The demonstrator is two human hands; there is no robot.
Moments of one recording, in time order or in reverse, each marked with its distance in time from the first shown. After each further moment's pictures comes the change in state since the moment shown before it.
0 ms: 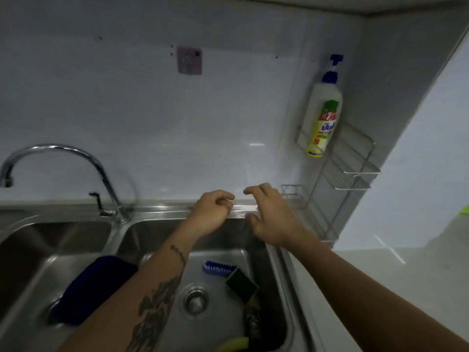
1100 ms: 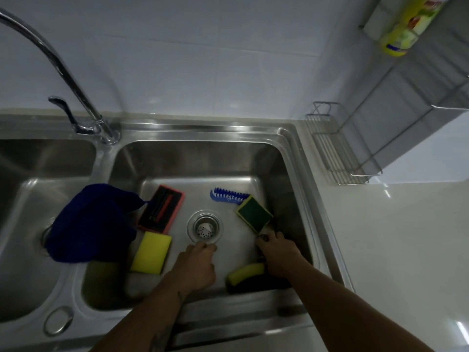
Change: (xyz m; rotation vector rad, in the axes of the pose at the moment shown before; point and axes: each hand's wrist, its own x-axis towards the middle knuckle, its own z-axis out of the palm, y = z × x) left_hand -0.097 -0.261 0.052 0.650 -0.575 -0.291; right_hand -0.133 0.046 0.217 -0.413 -1.015 0.216
